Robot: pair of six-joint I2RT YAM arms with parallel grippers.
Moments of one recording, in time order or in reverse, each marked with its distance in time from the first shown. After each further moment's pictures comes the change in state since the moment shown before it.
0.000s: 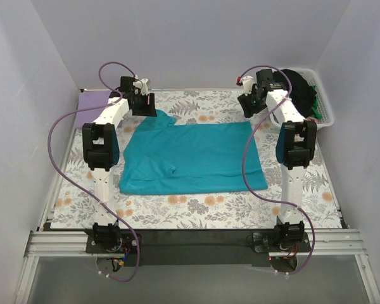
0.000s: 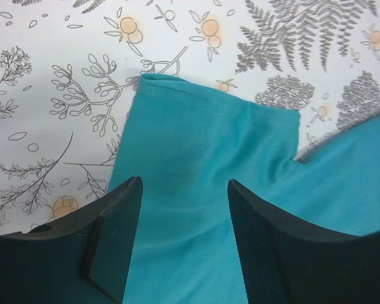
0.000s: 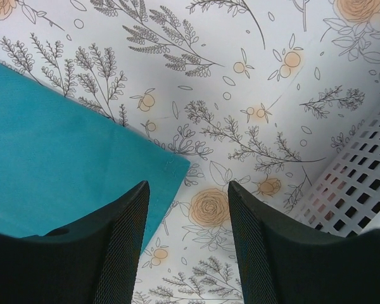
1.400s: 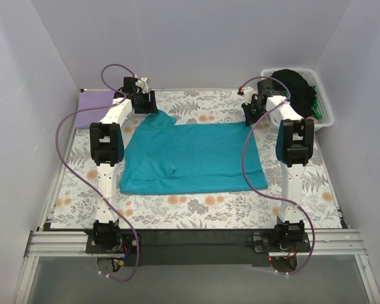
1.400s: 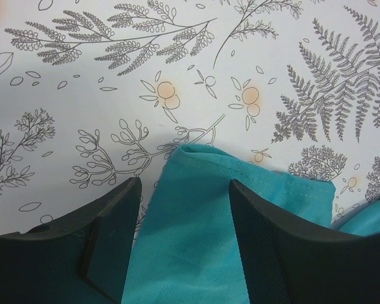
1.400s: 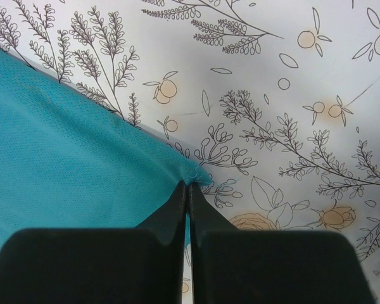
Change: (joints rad) left arm 0.001 0.224 0.227 0.040 -0.036 -0.106; right arm -0.036 0.076 -0.076 0.040 -0.140 0.037
